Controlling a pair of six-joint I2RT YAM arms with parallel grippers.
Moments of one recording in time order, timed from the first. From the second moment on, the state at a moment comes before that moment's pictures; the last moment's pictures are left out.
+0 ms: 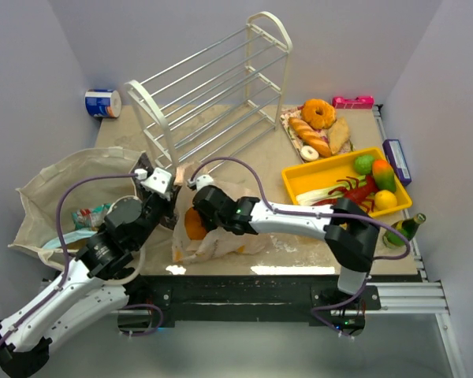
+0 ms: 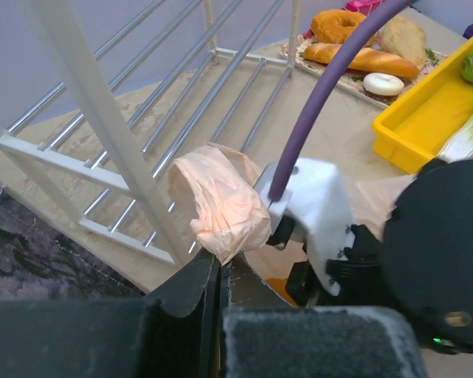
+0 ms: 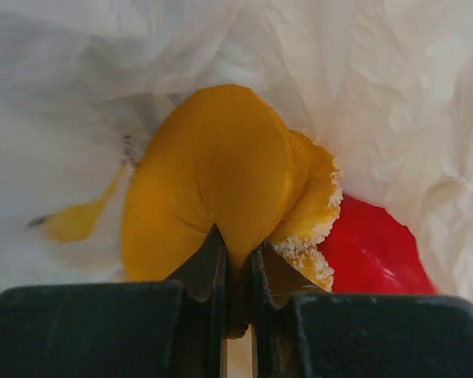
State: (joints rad) left arm -0.75 0.57 0.67 -0.22 -0.34 0.02; right arm 1.14 1.76 1.29 -0.31 0.23 0.46
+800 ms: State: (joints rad) left arm -0.75 0.54 0.66 -0.21 -0.35 0.02; right arm 1.13 1.46 1.10 -0.44 0.28 0.48
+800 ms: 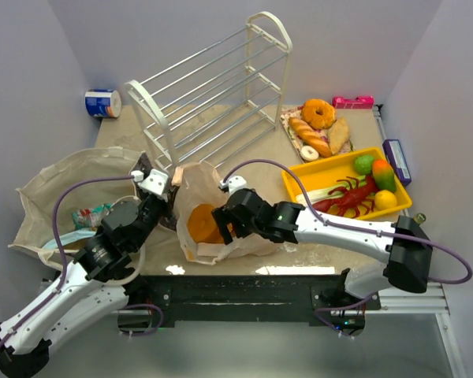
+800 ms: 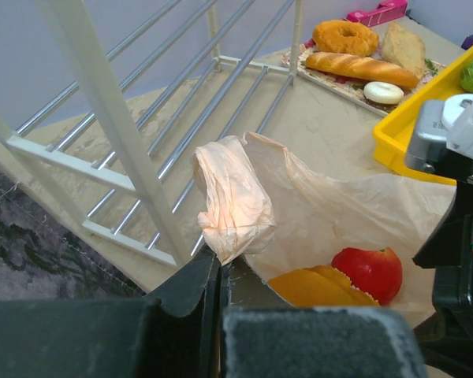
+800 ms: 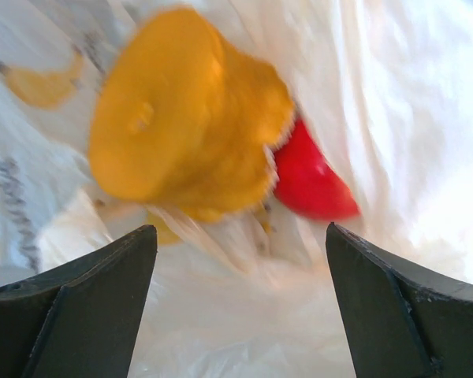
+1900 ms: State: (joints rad) left arm -0.75 0.49 0.66 -0.21 -0.39 0.02; right arm 1.11 1.17 1.09 -0.46 0.47 0.44
